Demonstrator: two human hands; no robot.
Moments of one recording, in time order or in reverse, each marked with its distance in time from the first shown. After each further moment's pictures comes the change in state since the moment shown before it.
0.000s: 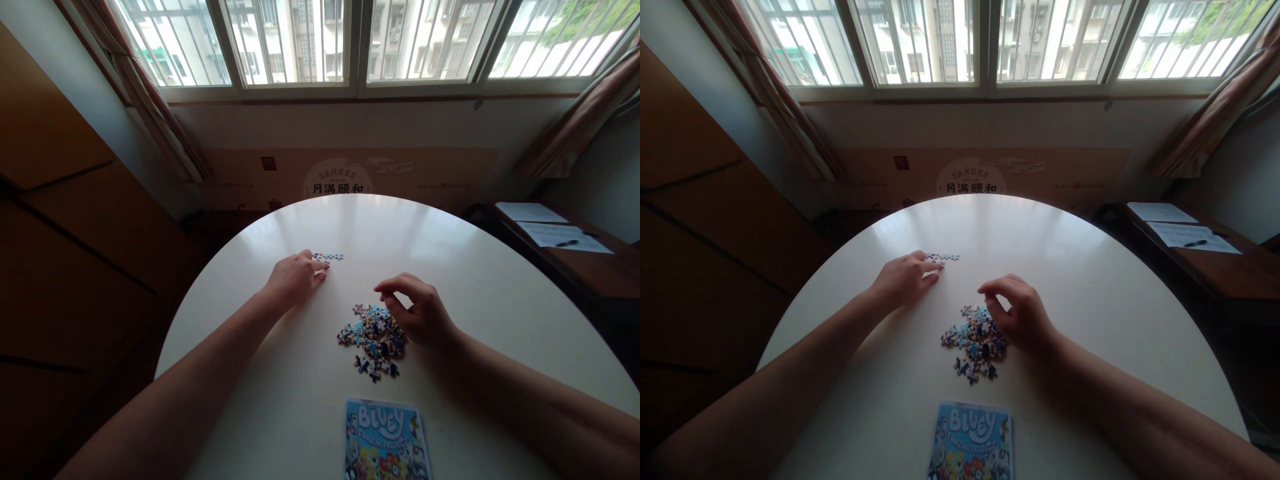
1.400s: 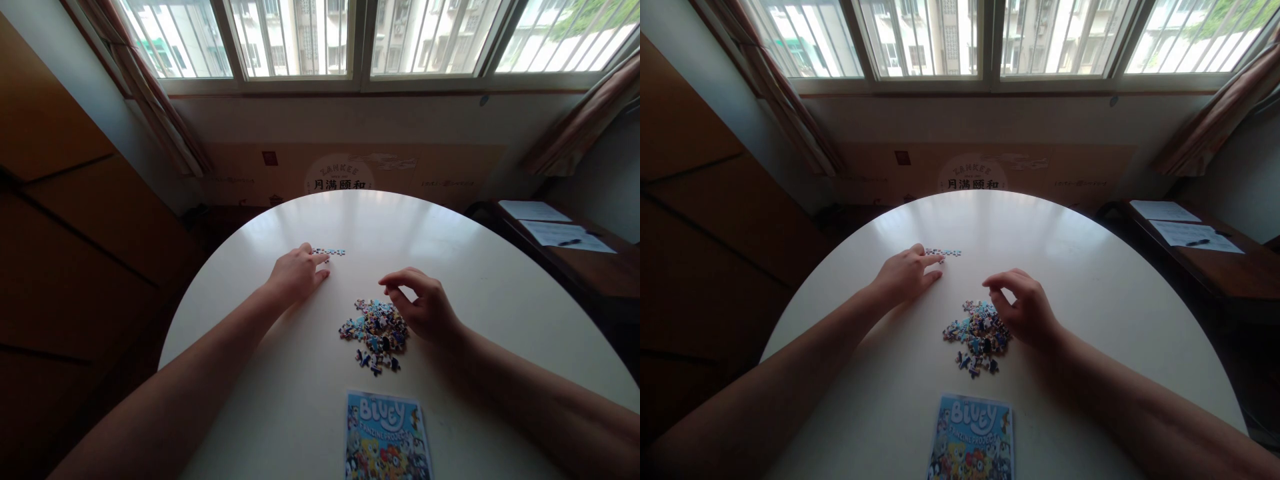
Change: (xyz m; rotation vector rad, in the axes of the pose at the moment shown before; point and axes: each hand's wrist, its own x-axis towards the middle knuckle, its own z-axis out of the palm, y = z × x) left_hand -0.003 0.003 0.002 0.016 0.009 -0.035; right_hand -0.002 0.006 -0.001 -0.009 0.027 0.020
